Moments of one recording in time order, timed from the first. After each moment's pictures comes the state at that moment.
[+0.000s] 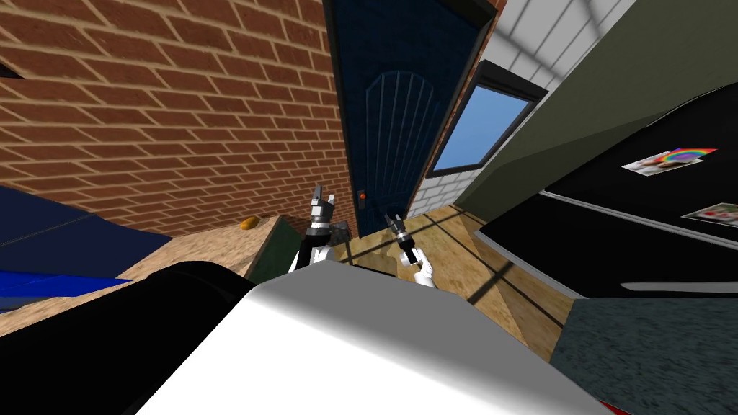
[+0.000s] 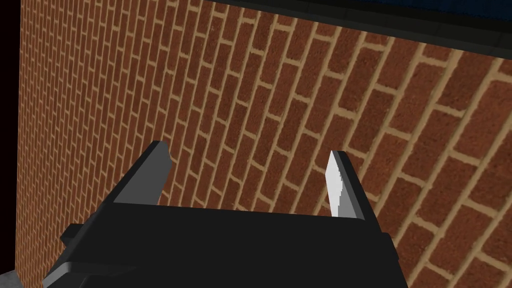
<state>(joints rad) -0.02 -0.07 0.21 -1.39 0.60 -0.48 0.51</state>
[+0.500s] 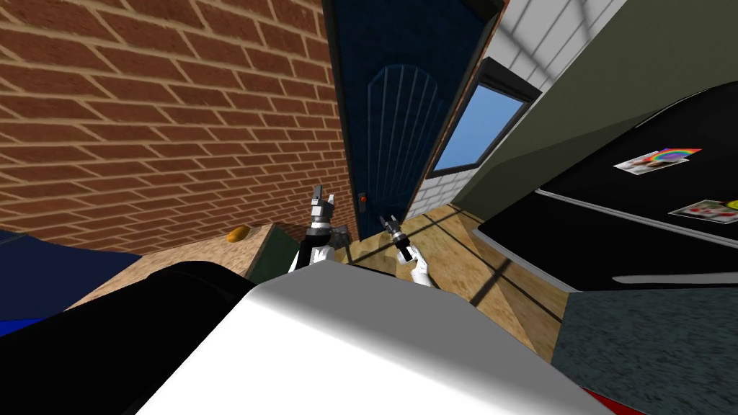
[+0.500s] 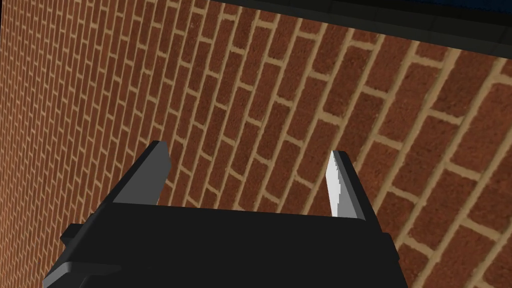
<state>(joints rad) -0.08 -0.06 0.24 -1.29 0.67 -0.48 0.59</state>
